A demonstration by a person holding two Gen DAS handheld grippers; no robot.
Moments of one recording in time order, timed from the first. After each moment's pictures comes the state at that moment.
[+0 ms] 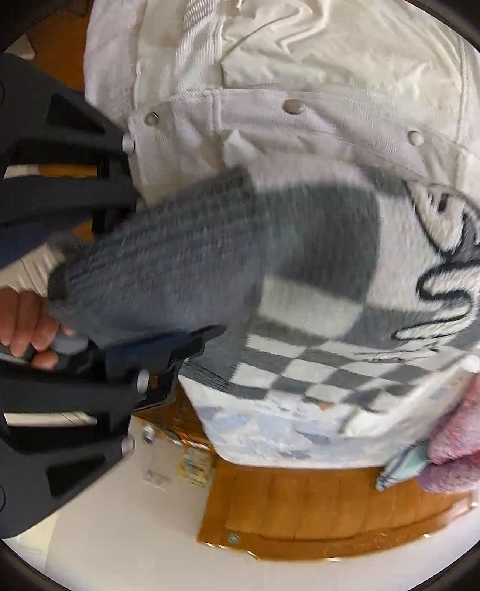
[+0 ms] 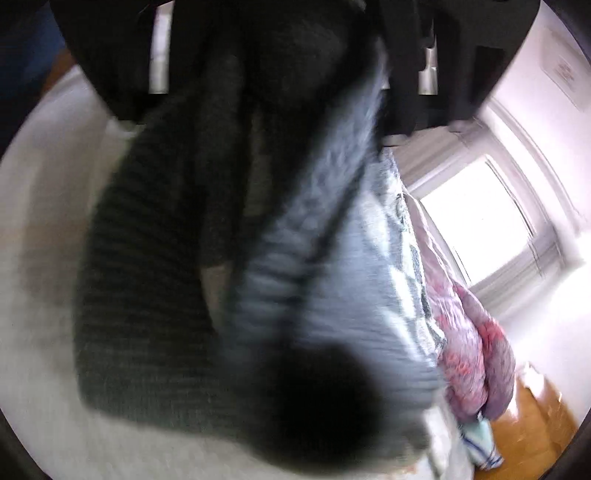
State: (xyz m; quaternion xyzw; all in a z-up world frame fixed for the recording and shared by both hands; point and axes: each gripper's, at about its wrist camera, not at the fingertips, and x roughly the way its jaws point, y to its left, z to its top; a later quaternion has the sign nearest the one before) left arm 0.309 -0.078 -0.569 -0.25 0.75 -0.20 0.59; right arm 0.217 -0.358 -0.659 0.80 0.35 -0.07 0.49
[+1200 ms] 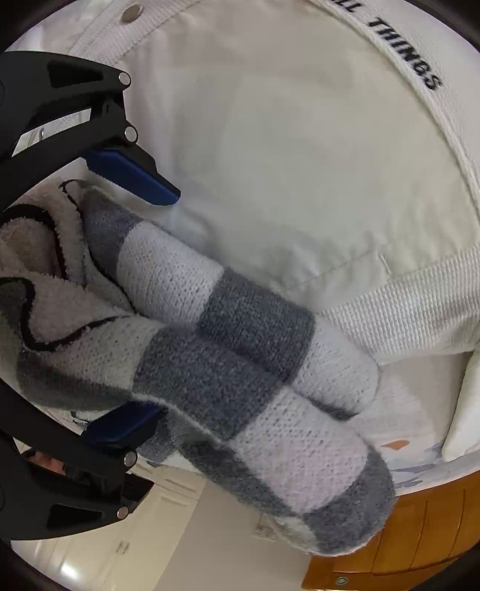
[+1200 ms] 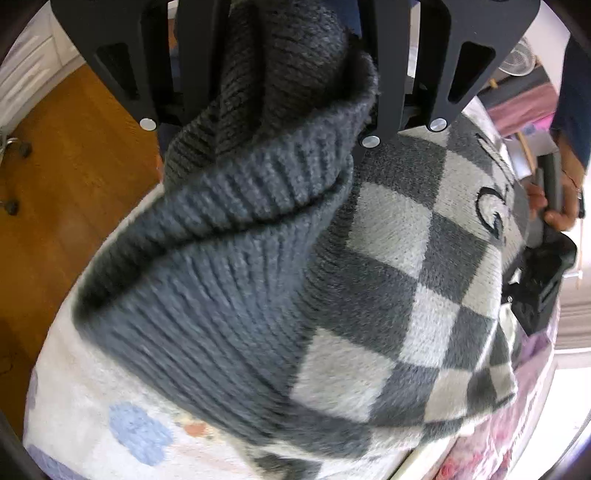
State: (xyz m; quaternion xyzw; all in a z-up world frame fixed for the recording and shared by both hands) left arm 0.460 -0.181 -0.707 -0.03 0.81 -0.34 0.49; right arm 0.308 -0.460 -0.589 0.40 0.65 -0.09 0.64
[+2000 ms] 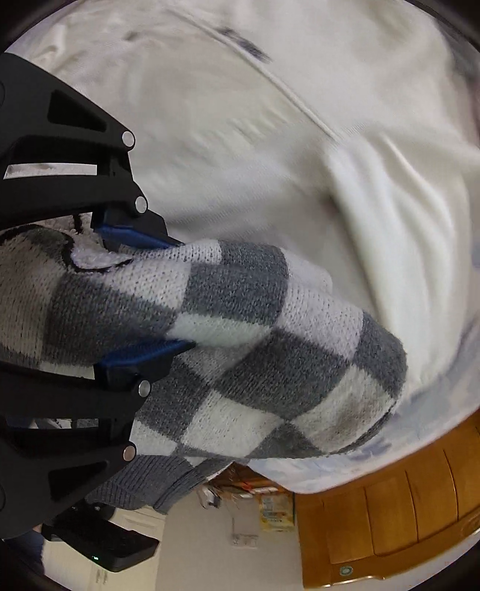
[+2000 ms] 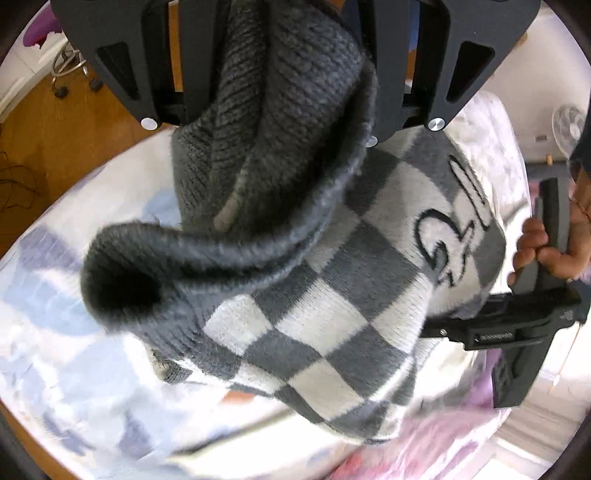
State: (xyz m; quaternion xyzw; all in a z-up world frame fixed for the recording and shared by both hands) left arm 0.455 -0.305 -0.595 -0.01 0.72 -0.33 0.61; right arm 0.473 -0.512 -0.436 0.23 0.64 0.00 0.74
